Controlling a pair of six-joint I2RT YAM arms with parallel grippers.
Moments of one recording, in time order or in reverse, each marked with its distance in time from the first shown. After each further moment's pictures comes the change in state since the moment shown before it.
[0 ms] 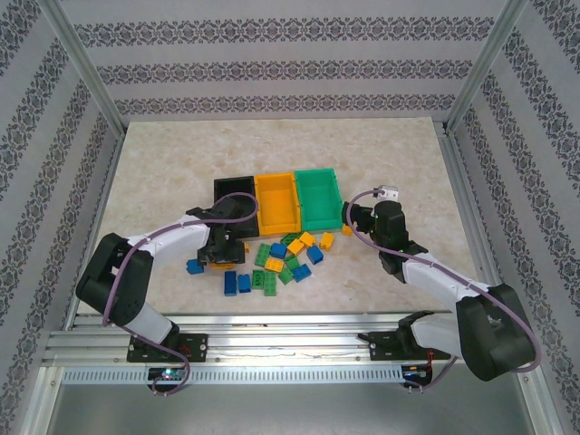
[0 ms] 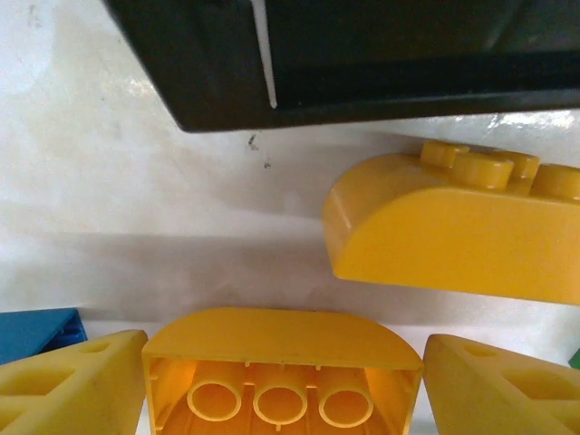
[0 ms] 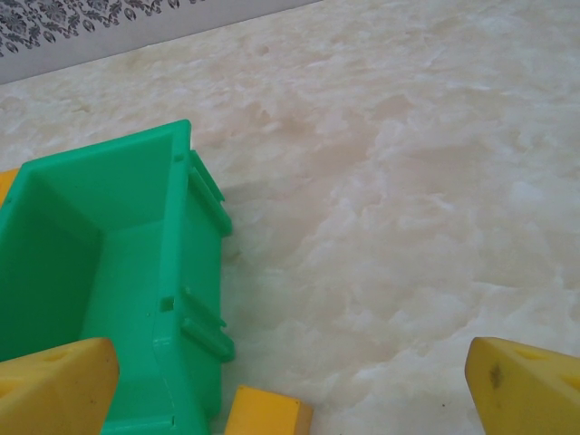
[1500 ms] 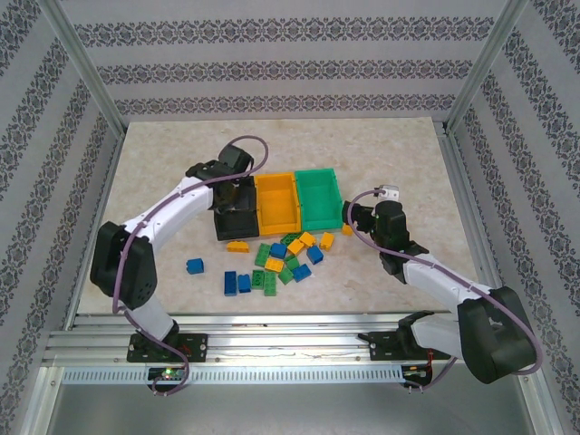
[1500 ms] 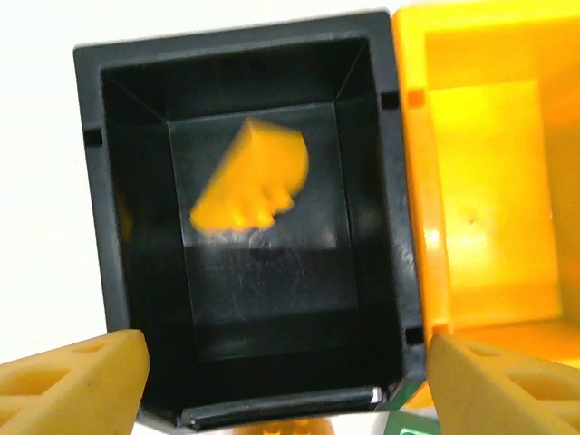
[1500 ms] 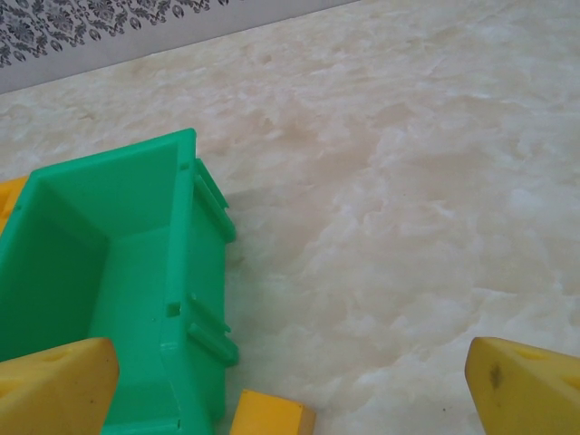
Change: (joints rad) left arm 0.043 0.086 0.438 -0.068 -0.106 0.143; right arm 0.000 -0.015 0.000 0.000 0.000 0.000
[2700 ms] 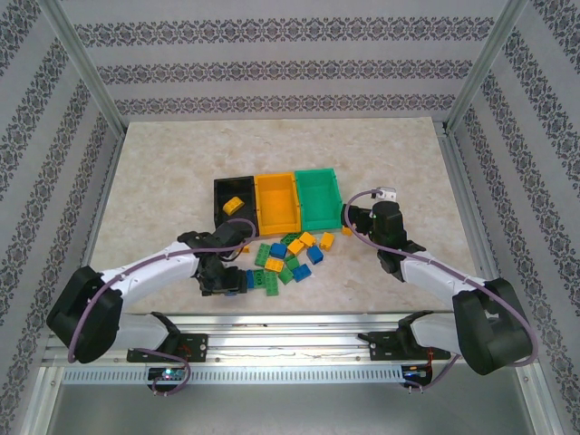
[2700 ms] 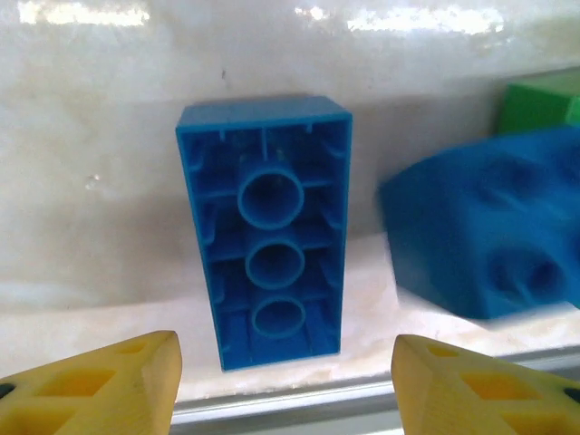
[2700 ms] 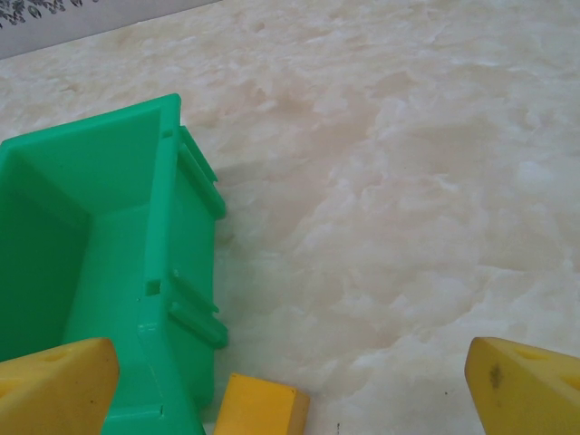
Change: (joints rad) left arm -0.198 -0.320 -0.615 -0.018 0.331 -0.262; right arm 0.000 0.050 0.000 0.001 -0.008 0.004
